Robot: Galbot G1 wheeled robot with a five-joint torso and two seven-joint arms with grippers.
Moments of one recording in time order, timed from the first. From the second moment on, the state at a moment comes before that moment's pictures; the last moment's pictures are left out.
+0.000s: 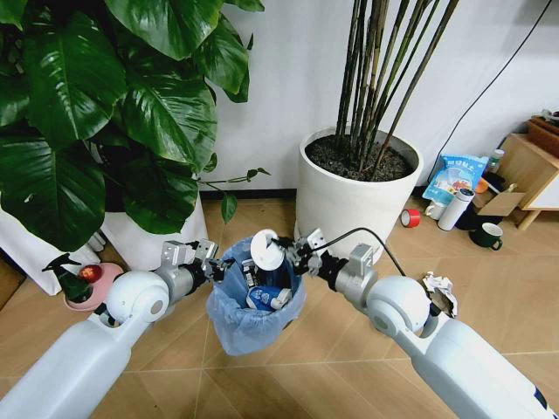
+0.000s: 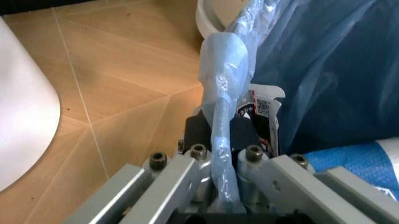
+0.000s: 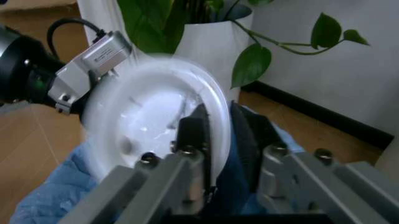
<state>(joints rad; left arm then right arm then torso) 0.94 -0.85 -0.16 -1.93 -0.86 0.74 -0.05 -0.92 0.95 -0.01 2.05 0.57 -0.40 -0.14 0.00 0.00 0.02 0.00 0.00</state>
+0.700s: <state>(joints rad) 0.96 -0.87 -0.20 -1.94 -0.86 0.74 -0.06 -1.00 0.94 0.13 2.10 0.58 -0.41 -0.02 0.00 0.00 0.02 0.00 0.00</state>
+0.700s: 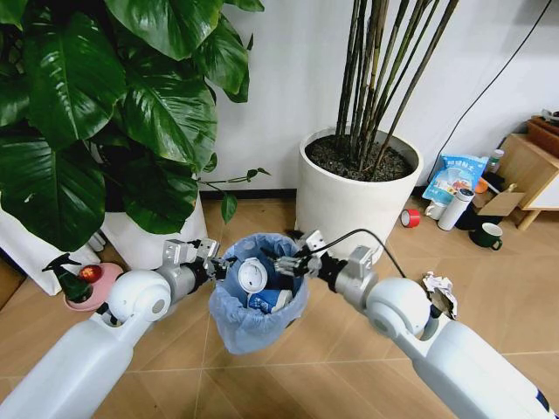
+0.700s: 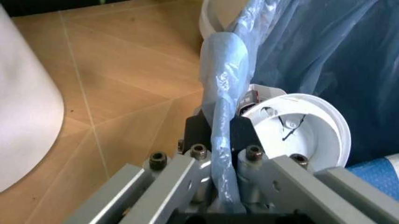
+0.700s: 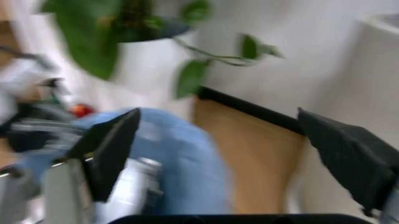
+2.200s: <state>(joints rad) 1.01 -0.85 -0.25 -1.98 -0.86 0.74 -0.05 -1.19 1.21 0.44 1.41 0.63 -0.47 0.48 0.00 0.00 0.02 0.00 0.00</state>
